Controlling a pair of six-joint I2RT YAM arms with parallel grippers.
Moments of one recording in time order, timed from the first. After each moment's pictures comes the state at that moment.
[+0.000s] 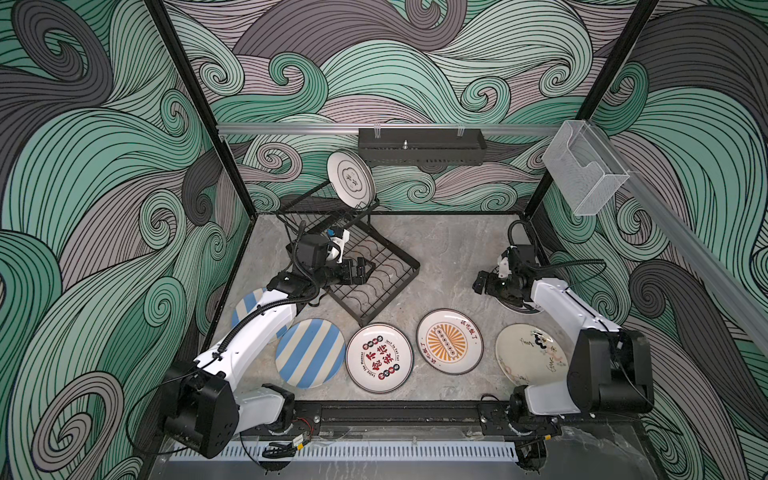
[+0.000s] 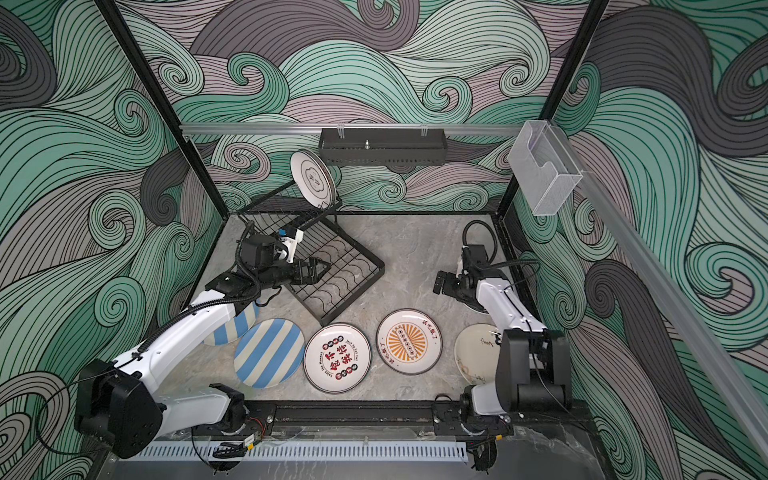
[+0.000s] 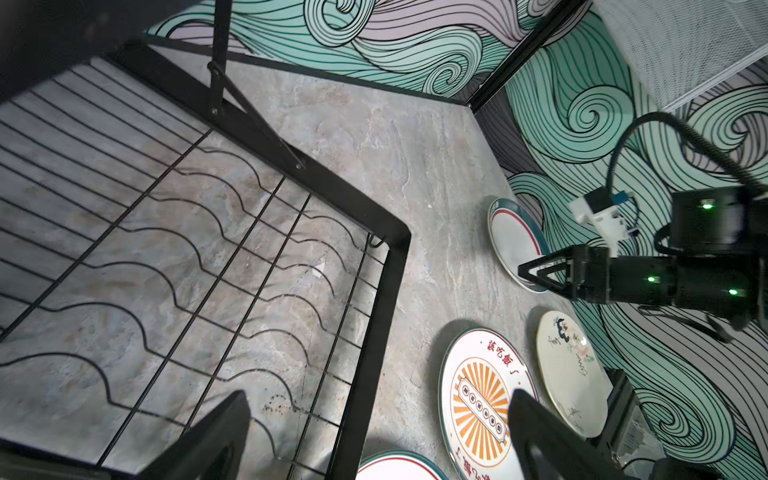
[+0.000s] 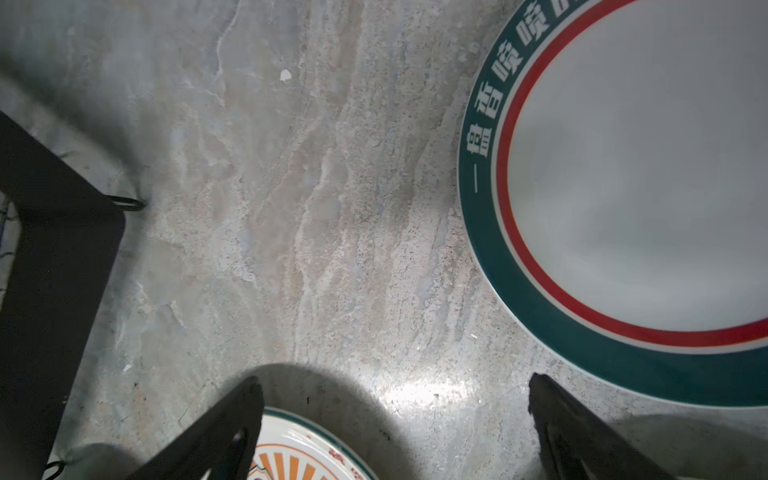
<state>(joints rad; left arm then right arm) -0.37 1.25 0.97 -0.27 0.37 -0.38 0.00 1.46 0.93 -0.60 -0.12 0.27</state>
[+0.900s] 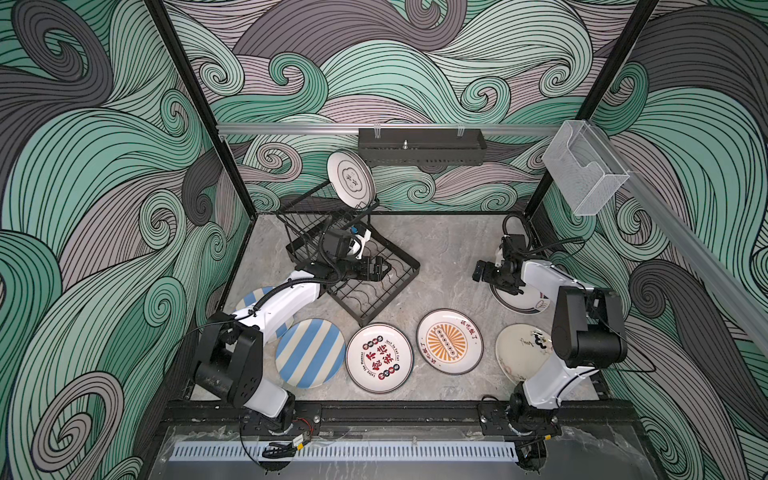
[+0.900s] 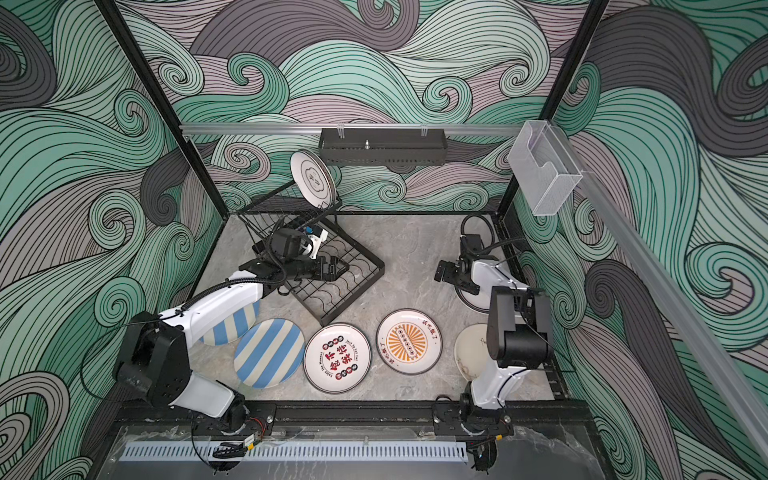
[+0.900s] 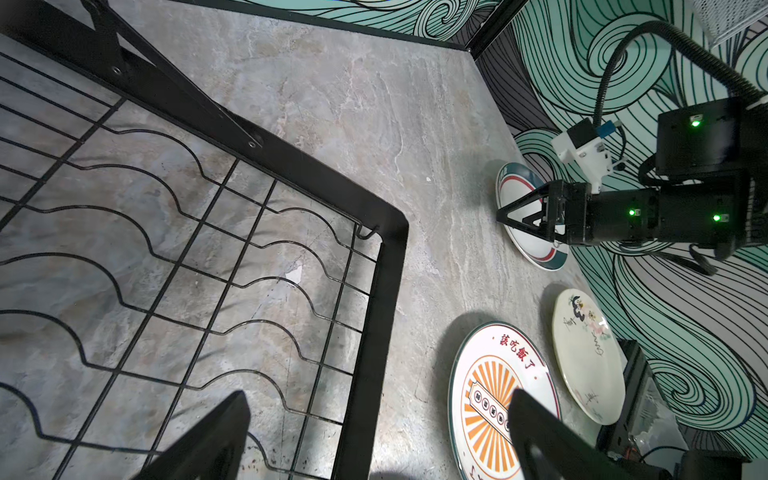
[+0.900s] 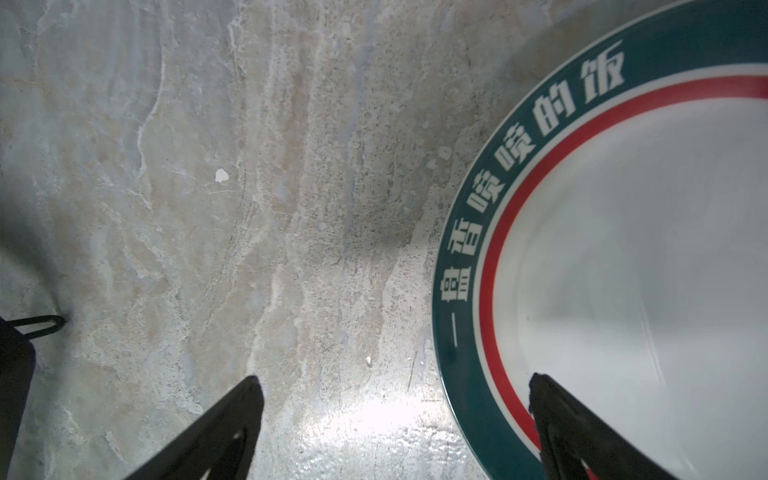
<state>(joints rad) -0.44 1.51 1.08 -0.25 0.39 -0.32 -0.04 1.74 1.09 -0.51 -0.10 0.27</state>
